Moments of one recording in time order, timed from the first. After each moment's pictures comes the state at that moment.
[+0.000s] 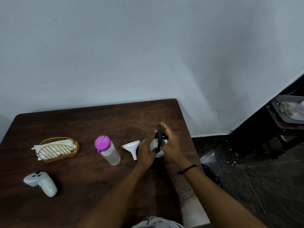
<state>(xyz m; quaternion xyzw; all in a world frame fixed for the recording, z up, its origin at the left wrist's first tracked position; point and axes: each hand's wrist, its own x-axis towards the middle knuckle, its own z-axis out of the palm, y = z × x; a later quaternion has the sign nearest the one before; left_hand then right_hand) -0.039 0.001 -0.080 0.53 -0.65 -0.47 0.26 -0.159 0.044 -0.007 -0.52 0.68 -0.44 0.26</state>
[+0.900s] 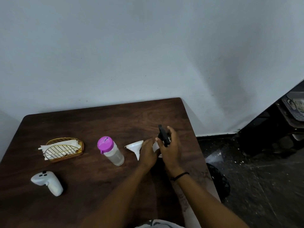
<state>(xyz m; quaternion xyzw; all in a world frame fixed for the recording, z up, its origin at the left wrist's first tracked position) -0.034 -0.006 -0.091 0.51 -0.69 -0.45 0.25 -0.128 0.050 -0.025 -0.41 0.72 -0.52 0.20</state>
